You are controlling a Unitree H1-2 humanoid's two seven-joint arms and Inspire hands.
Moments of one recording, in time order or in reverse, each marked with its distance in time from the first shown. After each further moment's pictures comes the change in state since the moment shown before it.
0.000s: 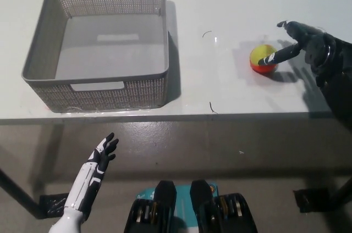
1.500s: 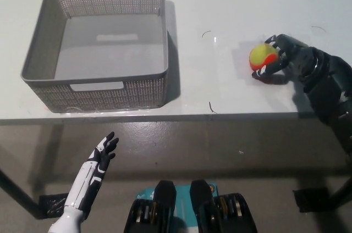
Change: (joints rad) left_arm -0.004 0.003 0.001 0.000 0.014 0.001 -0.001; right_arm -0.050 0.090 -0.088 0.308 0.086 -0.179 -0.208
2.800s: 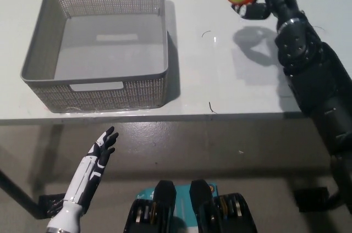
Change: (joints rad) left_arm -0.023 0.008 0.000 0.000 0.000 0.000 -0.001; right_arm -0.007 0.079 -0.121 -0.262 0.142 -0.205 -0.295
